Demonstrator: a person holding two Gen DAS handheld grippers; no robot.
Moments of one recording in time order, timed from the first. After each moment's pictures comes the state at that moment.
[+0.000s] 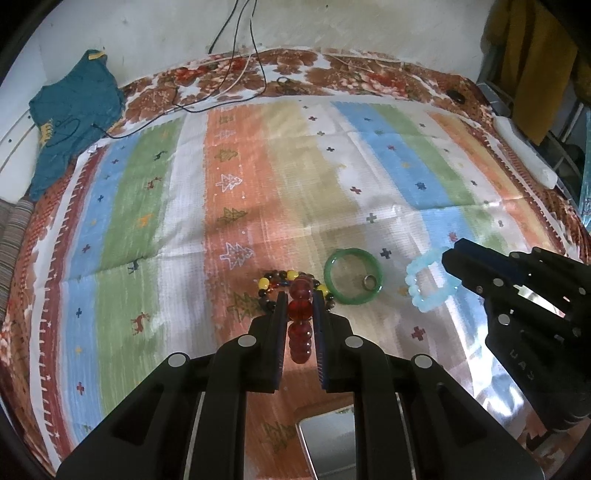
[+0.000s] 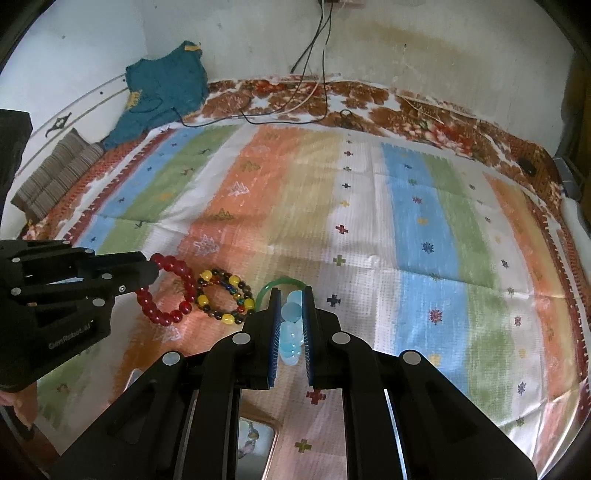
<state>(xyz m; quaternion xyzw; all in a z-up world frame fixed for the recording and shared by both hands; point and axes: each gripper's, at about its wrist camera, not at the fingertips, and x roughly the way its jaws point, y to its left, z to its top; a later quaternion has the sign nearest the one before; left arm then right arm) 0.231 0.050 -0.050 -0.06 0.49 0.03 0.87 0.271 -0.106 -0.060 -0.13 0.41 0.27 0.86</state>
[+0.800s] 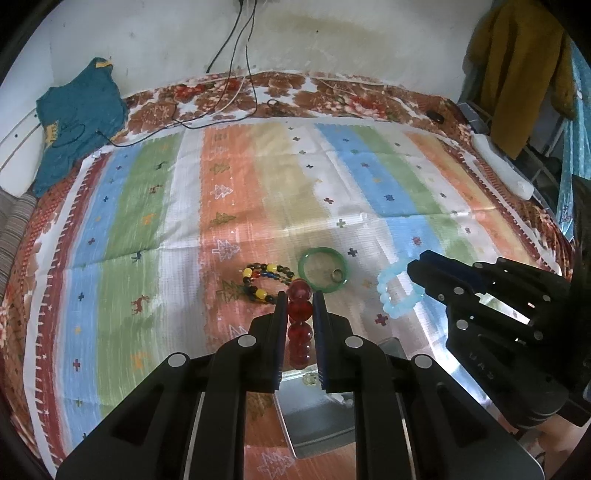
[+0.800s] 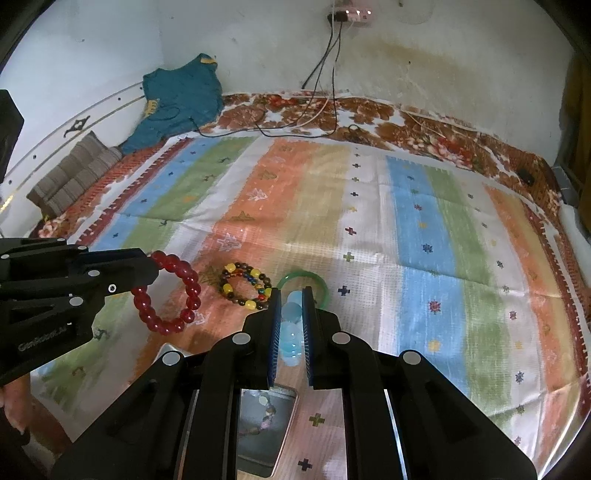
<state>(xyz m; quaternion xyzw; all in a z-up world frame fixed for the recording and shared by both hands) 0.180 0.033 -0.018 -0.08 0.45 0.02 0.89 0.226 -0.118 -0.043 -0.12 0.39 0.29 0.87</state>
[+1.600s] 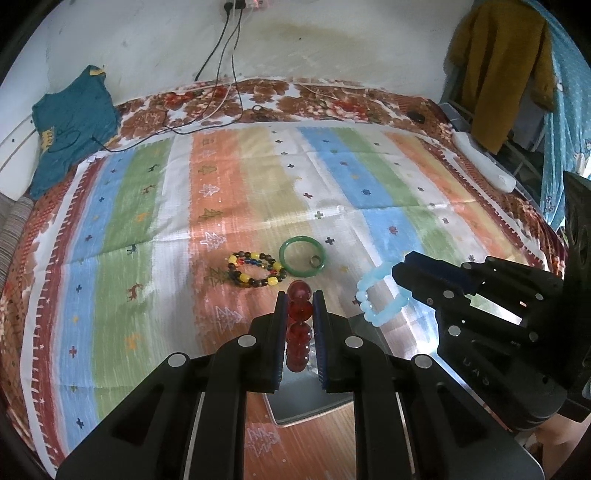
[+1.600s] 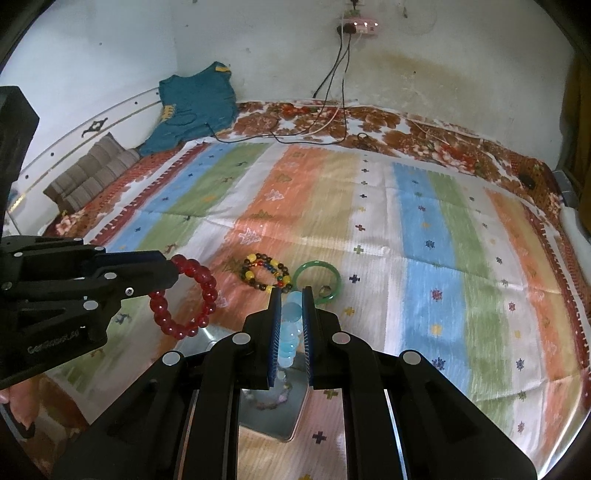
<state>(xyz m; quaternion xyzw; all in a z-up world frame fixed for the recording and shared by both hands) 0.142 0.017 -0.009 -0.08 0.44 -0.01 0.89 0.186 -0.136 -0.032 -0.12 0.37 0.31 0.87</state>
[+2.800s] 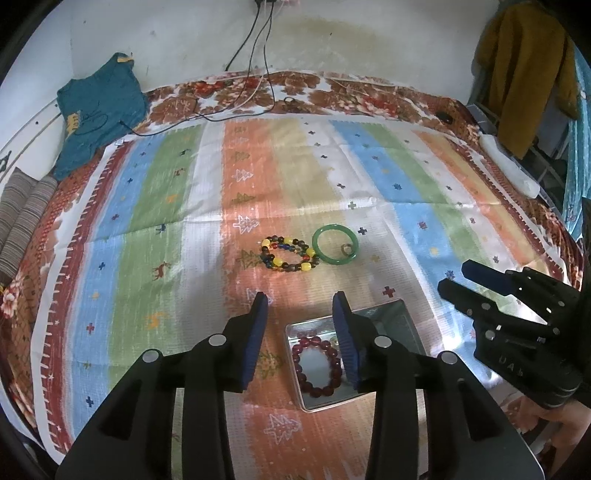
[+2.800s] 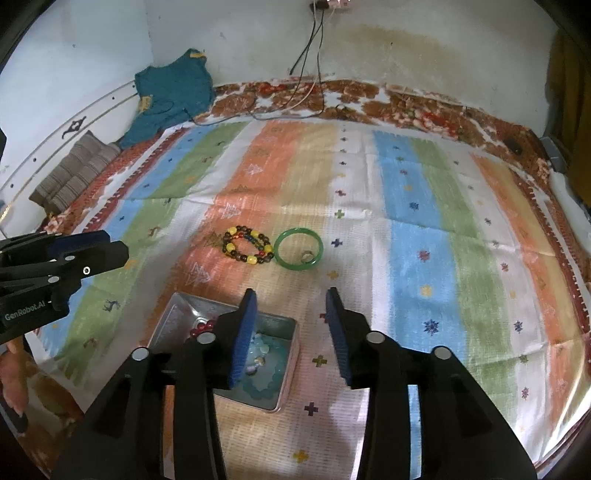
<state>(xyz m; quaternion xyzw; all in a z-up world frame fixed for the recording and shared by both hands) 0.133 0.035 -0.021 -0.08 0.46 0.05 0.89 0.191 -0.151 -0.051 -0.10 0.42 0.27 0.86</state>
